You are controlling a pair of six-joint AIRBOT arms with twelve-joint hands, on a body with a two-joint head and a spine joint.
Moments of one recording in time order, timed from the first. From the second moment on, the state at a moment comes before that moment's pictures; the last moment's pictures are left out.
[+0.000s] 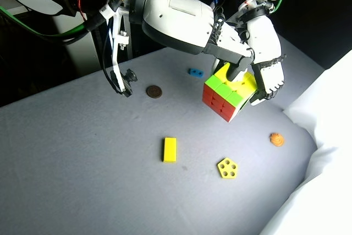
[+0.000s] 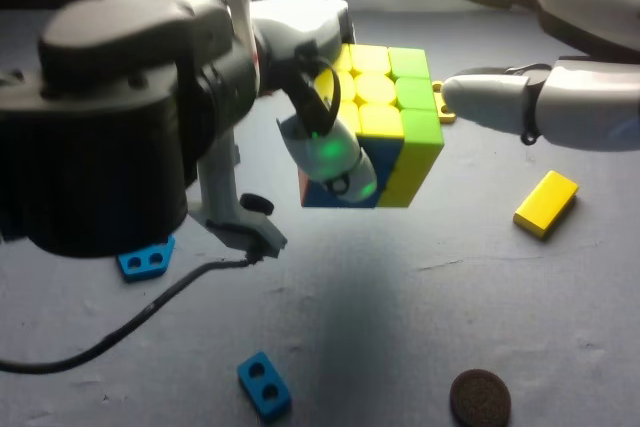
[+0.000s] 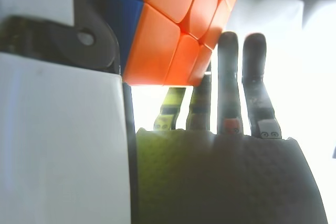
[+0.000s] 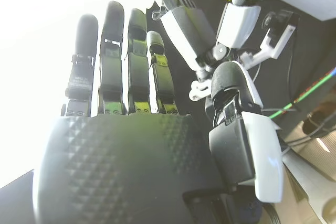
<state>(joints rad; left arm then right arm) 0.11 -1.18 0.84 -1.85 -0.80 2.39 -0.26 -0.70 0.63 0.31 0.47 -1.52</state>
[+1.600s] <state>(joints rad) 0.39 -1.20 0.88 -1.55 -0.74 1.99 -0.31 -0.69 0.63 0.16 0.59 -1.43</state>
